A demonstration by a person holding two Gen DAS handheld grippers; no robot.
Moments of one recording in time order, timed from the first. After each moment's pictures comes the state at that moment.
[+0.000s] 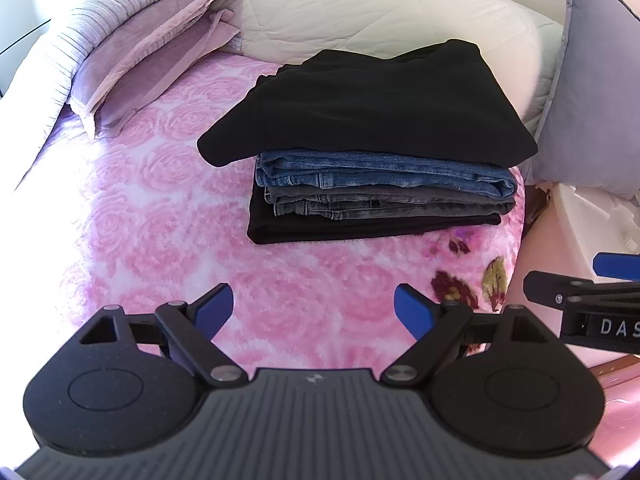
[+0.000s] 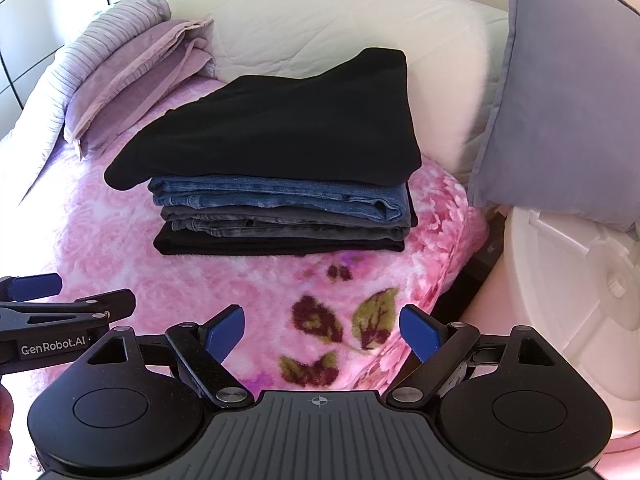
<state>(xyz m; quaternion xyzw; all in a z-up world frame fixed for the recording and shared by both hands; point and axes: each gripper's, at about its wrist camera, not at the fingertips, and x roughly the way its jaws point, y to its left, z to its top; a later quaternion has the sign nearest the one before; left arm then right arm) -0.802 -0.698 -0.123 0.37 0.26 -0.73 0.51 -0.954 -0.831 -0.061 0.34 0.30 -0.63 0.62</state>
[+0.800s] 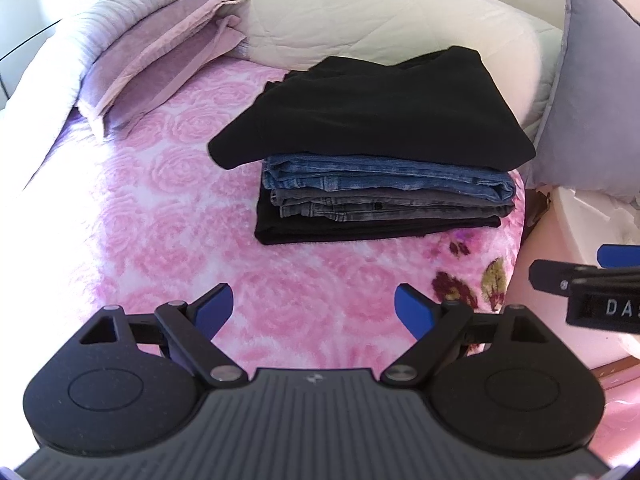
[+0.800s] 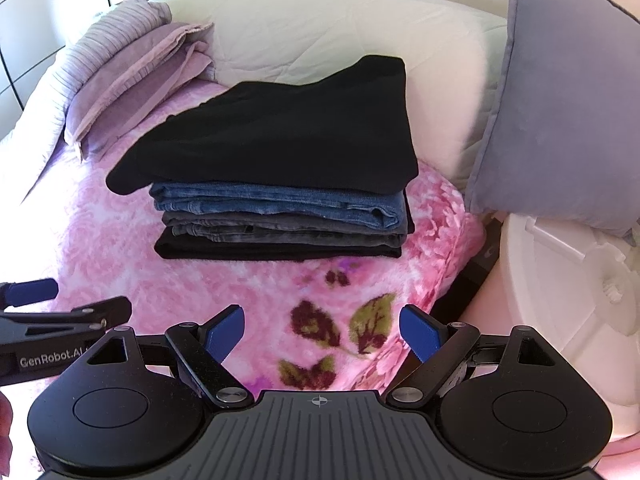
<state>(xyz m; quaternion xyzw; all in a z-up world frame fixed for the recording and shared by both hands) -0.795 -0.686 -0.112 0.36 0.26 -0.72 0.53 -0.954 -0.826 -0.050 0.34 0.30 -0.64 0.62</state>
